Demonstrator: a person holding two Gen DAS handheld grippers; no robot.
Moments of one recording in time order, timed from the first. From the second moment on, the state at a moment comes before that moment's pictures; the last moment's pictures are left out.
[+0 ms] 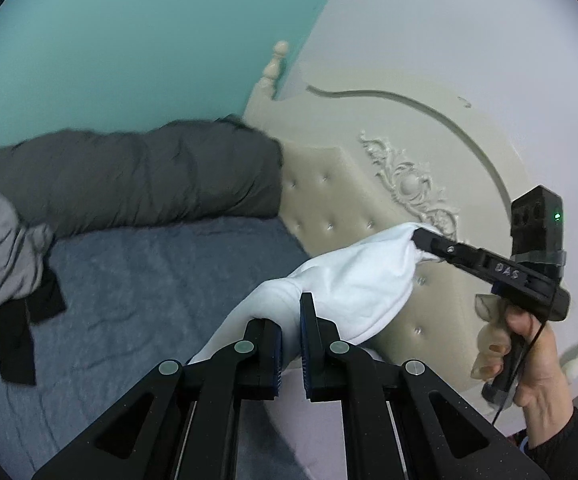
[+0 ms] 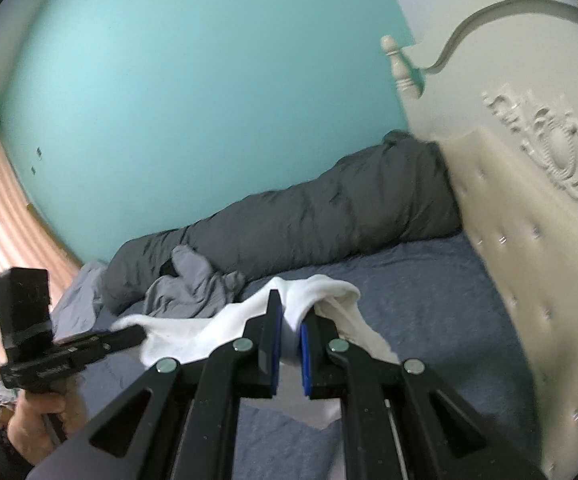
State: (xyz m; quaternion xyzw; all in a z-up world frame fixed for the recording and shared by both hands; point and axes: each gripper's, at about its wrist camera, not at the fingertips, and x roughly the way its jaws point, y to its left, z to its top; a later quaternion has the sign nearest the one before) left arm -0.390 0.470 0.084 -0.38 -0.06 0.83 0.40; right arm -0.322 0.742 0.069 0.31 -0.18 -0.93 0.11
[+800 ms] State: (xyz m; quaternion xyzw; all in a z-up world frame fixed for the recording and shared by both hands) left arm -0.254 0.572 -0.008 -0.43 0.04 0.78 0.46; right arm -0.176 0.834 -0.035 0.37 -0.21 -0.90 0.09
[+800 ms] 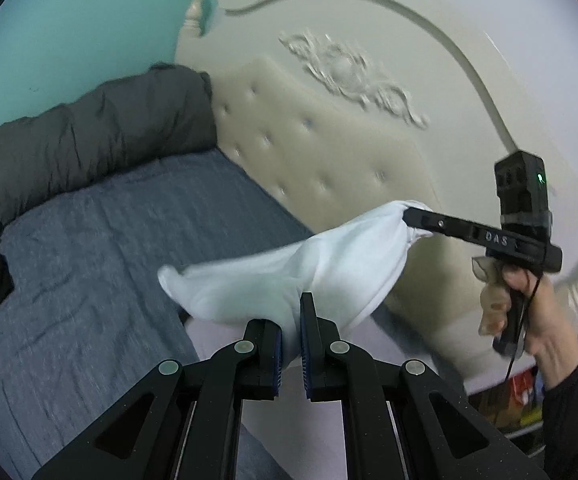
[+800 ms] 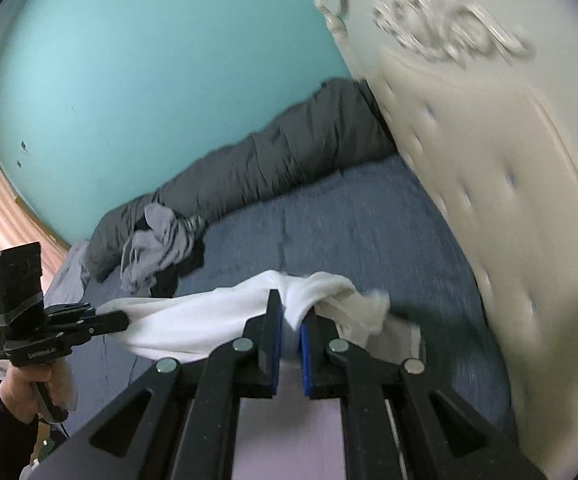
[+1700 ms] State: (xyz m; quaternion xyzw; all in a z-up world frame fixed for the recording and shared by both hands) left arm -0.124 0.517 -0.158 -0.52 -0.03 0.75 0.42; right arm -0.054 0.819 -0.136 0.46 -0.23 -0.85 0.07
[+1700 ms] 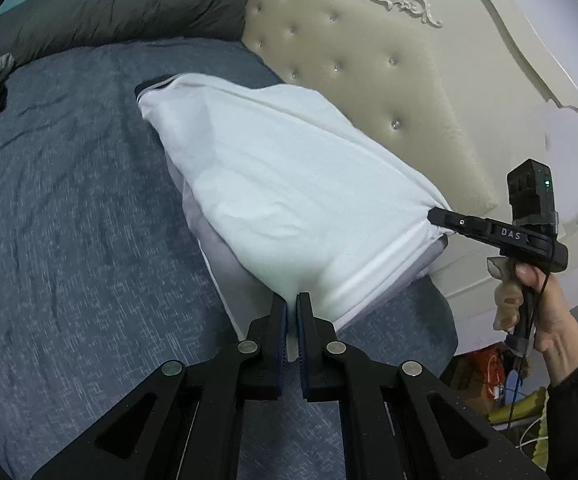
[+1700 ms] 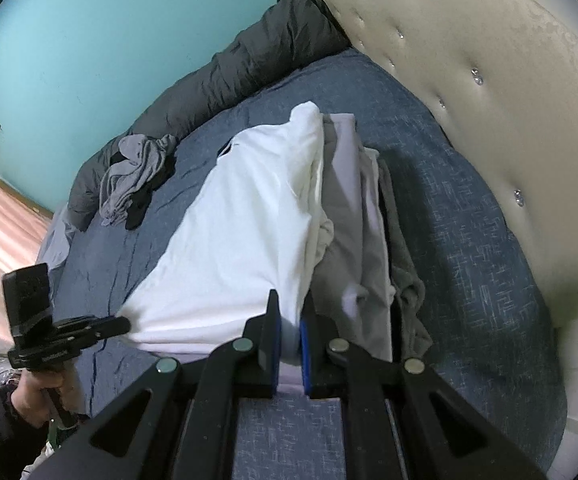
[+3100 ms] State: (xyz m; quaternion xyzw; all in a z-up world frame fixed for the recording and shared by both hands) left arm -0.113 0.479 -0.139 -0.47 -0.07 0.79 0.39; right arm 0.001 0.815 -0.107 0.46 -0.22 -0.86 0.05
